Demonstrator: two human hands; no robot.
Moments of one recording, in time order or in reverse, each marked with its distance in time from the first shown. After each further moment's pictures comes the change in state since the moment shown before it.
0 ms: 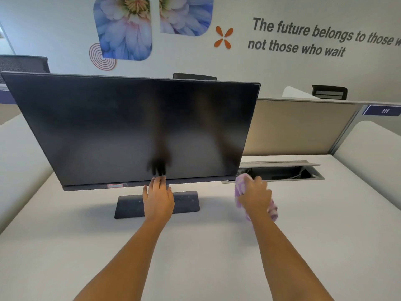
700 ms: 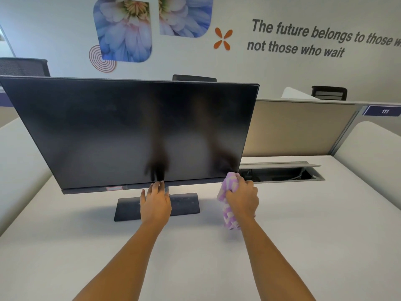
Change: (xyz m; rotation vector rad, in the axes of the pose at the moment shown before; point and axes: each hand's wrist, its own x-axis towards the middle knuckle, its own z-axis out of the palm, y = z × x) left_hand 0.000 -0.006 0.000 0.124 -0.079 0.004; right_hand -0.015 -0.036 0.007 0.305 0.076 0.074
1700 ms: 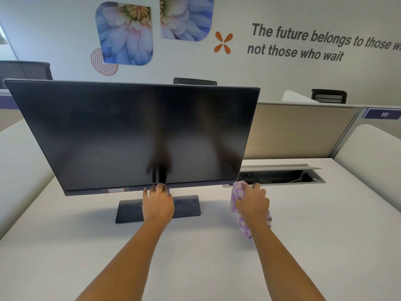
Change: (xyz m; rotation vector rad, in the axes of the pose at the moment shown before) left_hand 0.003 0.007 -0.014 0.186 -0.062 0.048; right_hand 0.005 0.028 -0.013 -0.137 -0.113 -0.079
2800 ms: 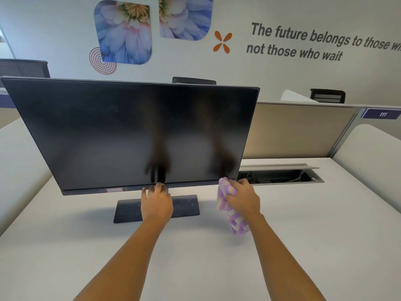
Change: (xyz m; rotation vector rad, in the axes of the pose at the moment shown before) left_hand -0.001 0.002 -0.002 0.029 -0.007 0.008; right_hand 0.005 -0.011 -0.001 0.166 -0.057 -0.207
